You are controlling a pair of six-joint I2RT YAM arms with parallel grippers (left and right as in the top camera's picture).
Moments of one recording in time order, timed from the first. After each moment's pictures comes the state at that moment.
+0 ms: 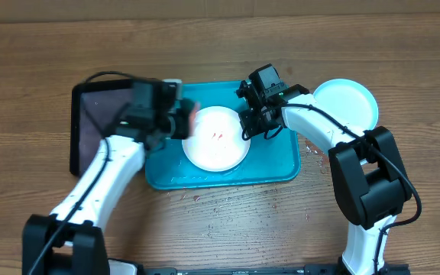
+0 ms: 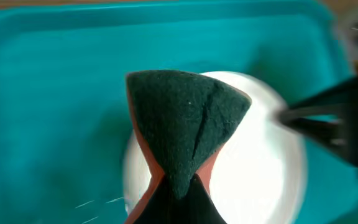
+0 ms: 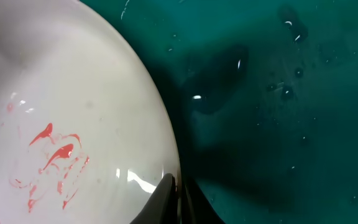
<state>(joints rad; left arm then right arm) -0.24 1.56 1.02 -0.42 0.23 -0.21 0.43 2.04 1.40 -0.60 -0.24 0.04</state>
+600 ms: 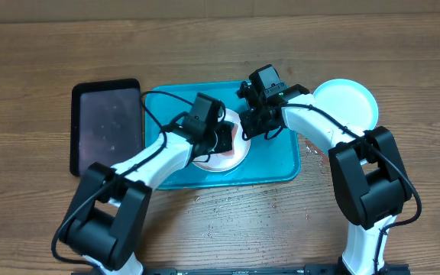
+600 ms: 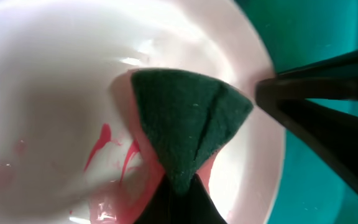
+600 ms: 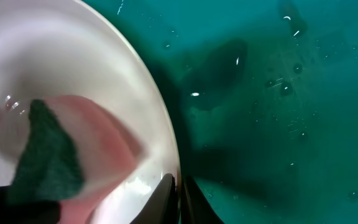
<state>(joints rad) -0.48 1.82 1.02 -0.28 0.21 -0.60 0.43 2.04 1.40 -0.61 -0.24 0.04</state>
